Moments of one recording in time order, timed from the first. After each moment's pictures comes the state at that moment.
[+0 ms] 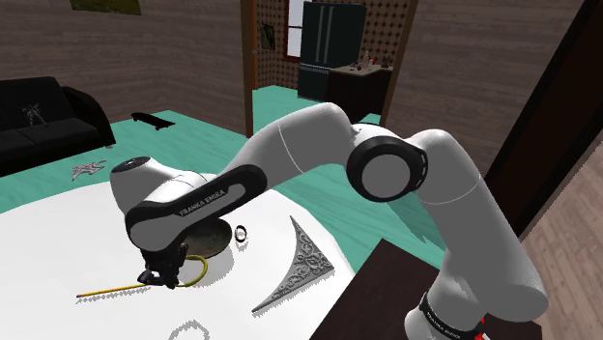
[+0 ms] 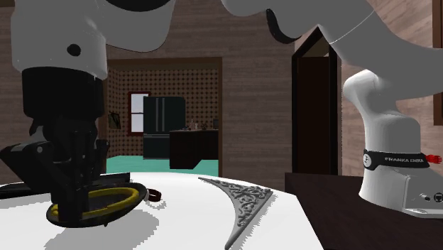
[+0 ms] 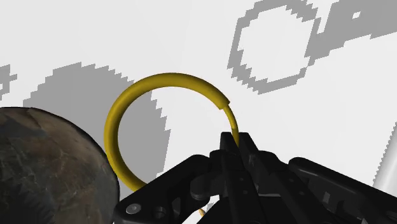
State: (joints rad) arm 0.40 0.76 0.26 -1.38 -0.13 2.04 0.34
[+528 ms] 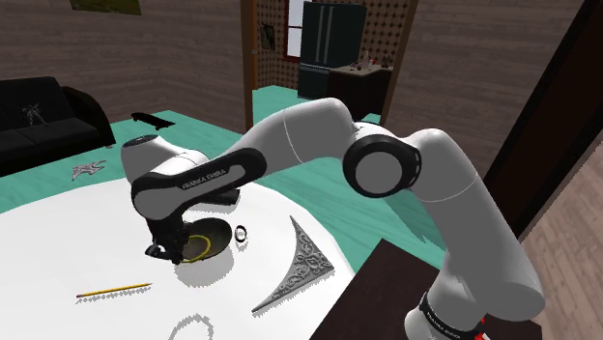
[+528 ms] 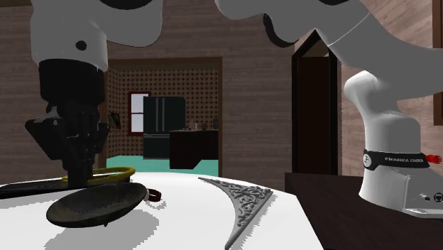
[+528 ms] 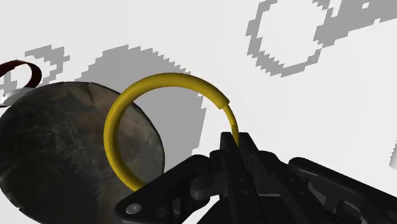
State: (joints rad) arm 0.34 0.77 0.25 -1.28 -0.12 1.95 0.27
